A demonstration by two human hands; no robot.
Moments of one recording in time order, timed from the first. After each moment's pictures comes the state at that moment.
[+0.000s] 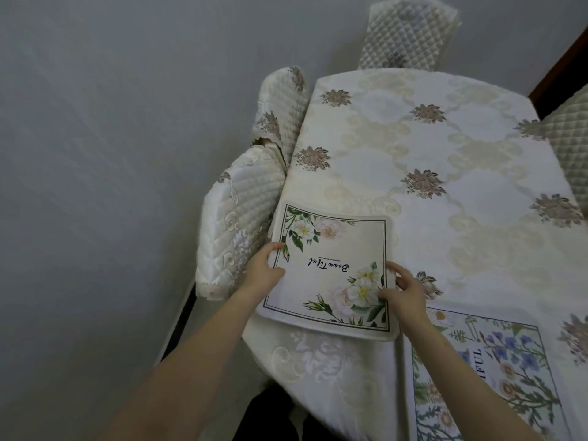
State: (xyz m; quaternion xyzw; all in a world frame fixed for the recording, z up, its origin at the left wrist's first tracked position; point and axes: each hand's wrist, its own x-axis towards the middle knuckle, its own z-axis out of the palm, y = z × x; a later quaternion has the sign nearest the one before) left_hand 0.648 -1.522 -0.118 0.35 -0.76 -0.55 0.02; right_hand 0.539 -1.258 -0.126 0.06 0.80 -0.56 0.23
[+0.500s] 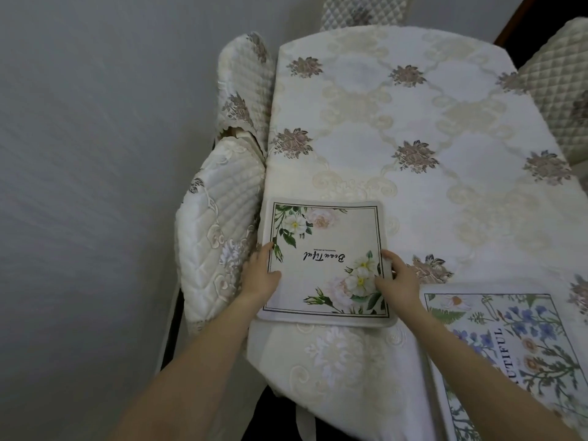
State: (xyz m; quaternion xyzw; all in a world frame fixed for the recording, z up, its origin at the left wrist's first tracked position) left_hand 0.615 -1.568 -0.182 0.30 -0.84 -0.44 -0.10; right_hand 0.528 -1.304 -0.163 0.07 0.86 -0.48 0.19
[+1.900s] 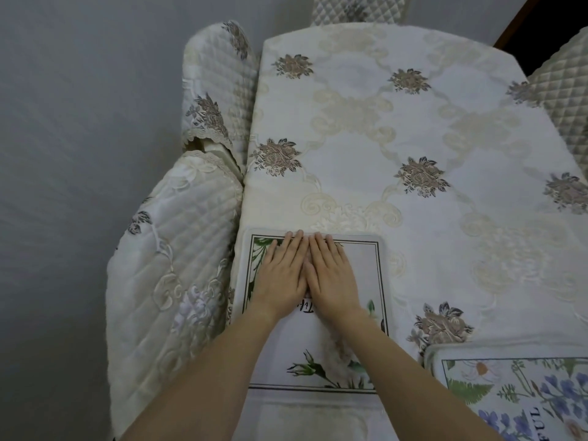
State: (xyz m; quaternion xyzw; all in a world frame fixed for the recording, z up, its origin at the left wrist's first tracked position) left_hand 0.493 -1.556 -0.242 0.02 -0.99 -0.12 -0.03; right_hand 0.448 -1.425 -0.244 -0.28 0.94 -0.17 0.08
